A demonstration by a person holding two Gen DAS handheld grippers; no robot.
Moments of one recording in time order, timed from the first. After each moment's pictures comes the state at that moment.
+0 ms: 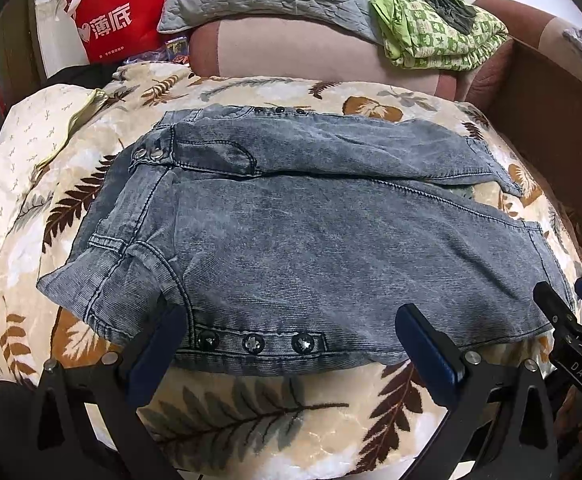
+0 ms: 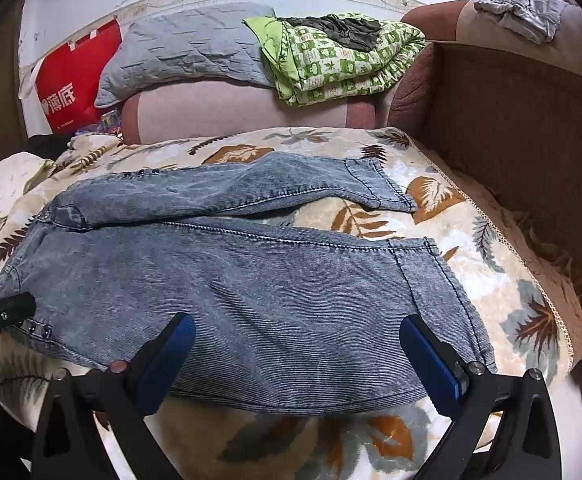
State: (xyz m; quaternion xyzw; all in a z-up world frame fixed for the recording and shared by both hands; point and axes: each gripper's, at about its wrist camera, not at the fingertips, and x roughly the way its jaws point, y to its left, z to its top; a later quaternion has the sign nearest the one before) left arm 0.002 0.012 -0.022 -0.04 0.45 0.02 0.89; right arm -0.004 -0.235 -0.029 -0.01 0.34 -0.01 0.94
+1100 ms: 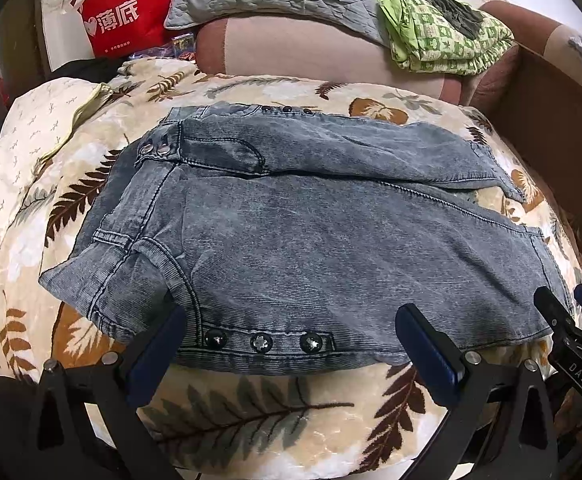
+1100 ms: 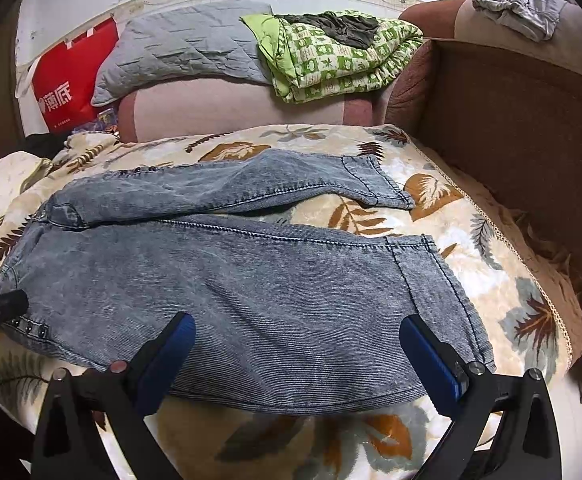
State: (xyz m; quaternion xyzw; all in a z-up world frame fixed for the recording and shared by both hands) left arm 0.001 0.018 -0.022 -0.05 0.45 0.02 0.89; right arm -0.003 -0.236 -0.032 -0.02 0.35 -0.02 0.94
